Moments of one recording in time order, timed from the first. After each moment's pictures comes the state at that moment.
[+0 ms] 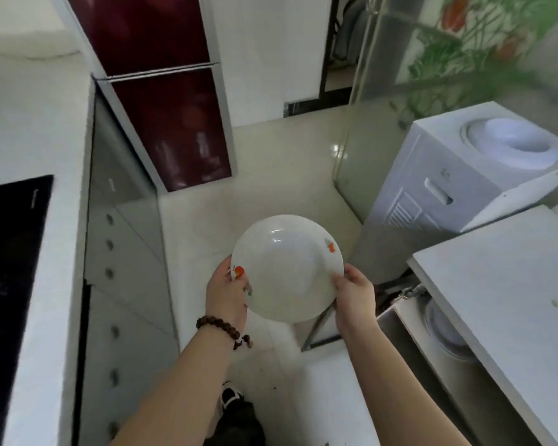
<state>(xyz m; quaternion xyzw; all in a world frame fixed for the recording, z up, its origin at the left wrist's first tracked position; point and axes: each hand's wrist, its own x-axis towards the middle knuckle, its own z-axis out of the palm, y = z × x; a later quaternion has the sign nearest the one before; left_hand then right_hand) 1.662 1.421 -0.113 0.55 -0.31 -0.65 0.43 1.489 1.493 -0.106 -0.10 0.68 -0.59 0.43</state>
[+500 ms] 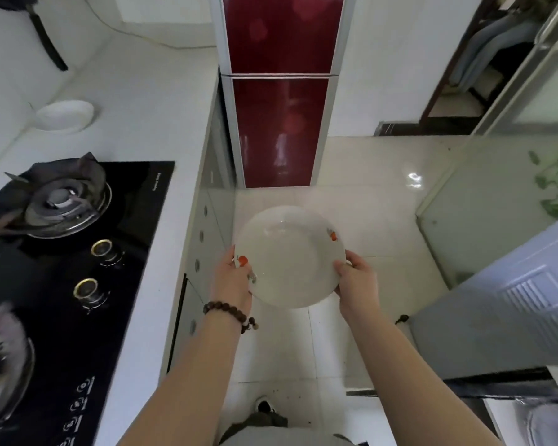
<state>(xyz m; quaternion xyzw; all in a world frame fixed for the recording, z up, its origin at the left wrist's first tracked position) 1.823 1.301 -0.101 0.59 -0.25 -0.58 0.51 1.637 1.311 -0.103 -0.21 0.64 -0.52 0.53</state>
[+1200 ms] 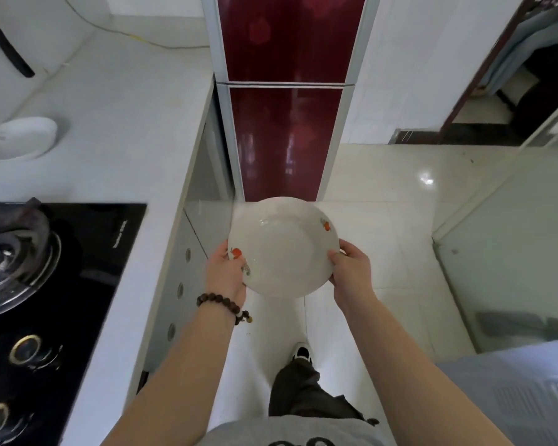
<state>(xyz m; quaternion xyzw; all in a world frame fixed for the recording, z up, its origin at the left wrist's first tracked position) 1.802 1.084 -0.114 0.59 -0.21 -0.55 0.54 1.622 1.077 -0.114 -0.22 0.64 -0.51 0.54</state>
